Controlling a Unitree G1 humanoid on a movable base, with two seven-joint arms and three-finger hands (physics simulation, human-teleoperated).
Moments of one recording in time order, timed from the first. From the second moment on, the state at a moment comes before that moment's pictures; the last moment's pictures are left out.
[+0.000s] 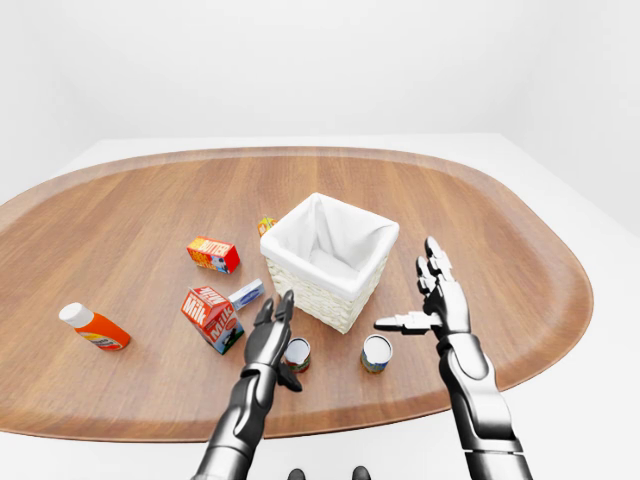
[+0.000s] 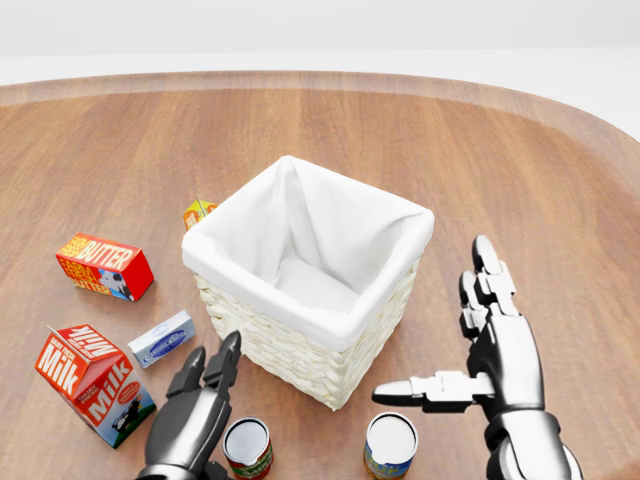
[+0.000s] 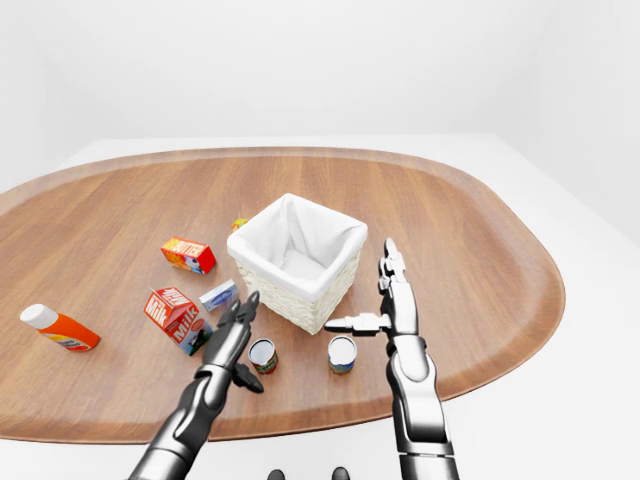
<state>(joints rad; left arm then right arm) -0.11 0.05 -0.14 0.54 0.93 -0.09 0.19 -0.01 -0.03 -0.07 -0.07 0.04 0.07 0.05</state>
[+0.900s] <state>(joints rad) -0.20 0.06 -0.13 0.72 0.91 -0.09 0.26 -0.01 -0.04 -0.08 -0.08 0.05 0.07 0.05</state>
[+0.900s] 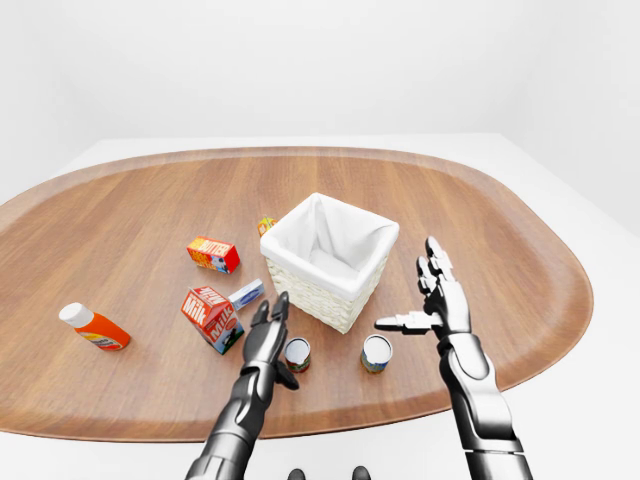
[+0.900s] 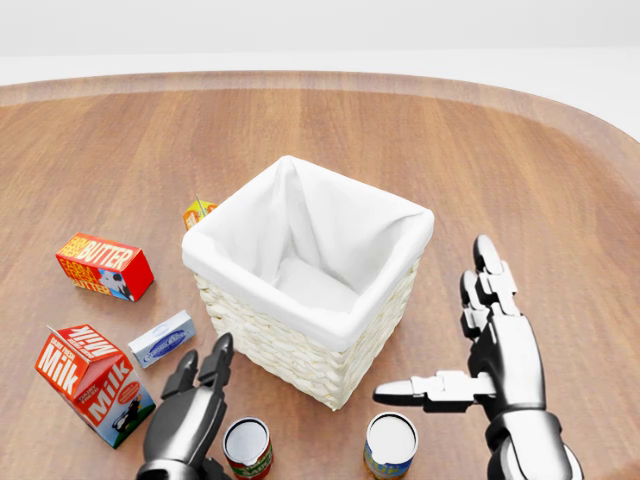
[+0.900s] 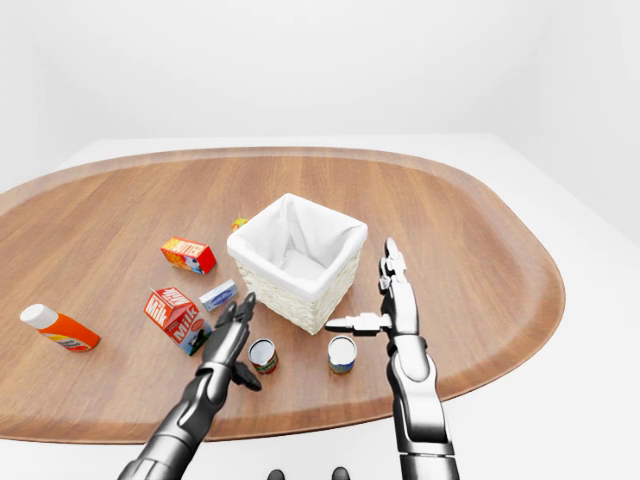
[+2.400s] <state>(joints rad) -0.30 0.02 -0.15 0.93 0.94 -0.09 0.37 -0.01 -0.04 -0.08 -0.09 0.05 0.09 0.05</state>
